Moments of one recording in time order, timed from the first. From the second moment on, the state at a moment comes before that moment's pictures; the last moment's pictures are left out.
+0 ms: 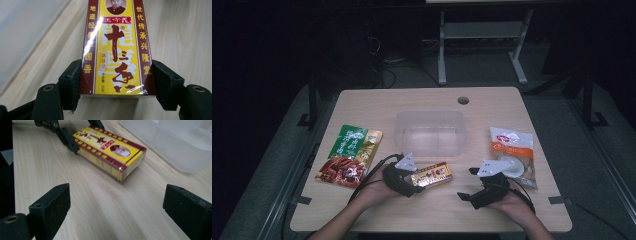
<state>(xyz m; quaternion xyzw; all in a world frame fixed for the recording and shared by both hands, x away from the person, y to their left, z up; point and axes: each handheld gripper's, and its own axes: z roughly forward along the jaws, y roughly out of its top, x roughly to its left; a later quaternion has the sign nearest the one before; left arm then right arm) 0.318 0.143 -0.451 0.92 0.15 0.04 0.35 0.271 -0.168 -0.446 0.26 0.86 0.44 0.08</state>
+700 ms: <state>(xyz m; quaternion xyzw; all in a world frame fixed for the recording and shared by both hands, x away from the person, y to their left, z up) 0.295 0.197 -0.420 0.90 0.17 0.03 0.41 0.282 -0.156 -0.424 0.18 0.87 0.46 0.03</state>
